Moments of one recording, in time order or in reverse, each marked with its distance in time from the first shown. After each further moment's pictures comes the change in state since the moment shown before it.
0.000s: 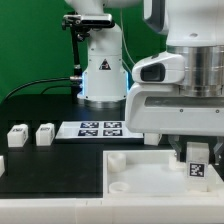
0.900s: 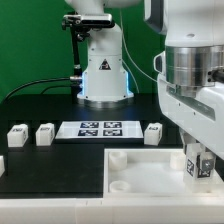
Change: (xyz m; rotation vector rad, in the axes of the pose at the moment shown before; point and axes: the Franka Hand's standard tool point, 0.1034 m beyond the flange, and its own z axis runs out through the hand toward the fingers) arm 0.001 0.001 0.000 0.015 -0.015 0.935
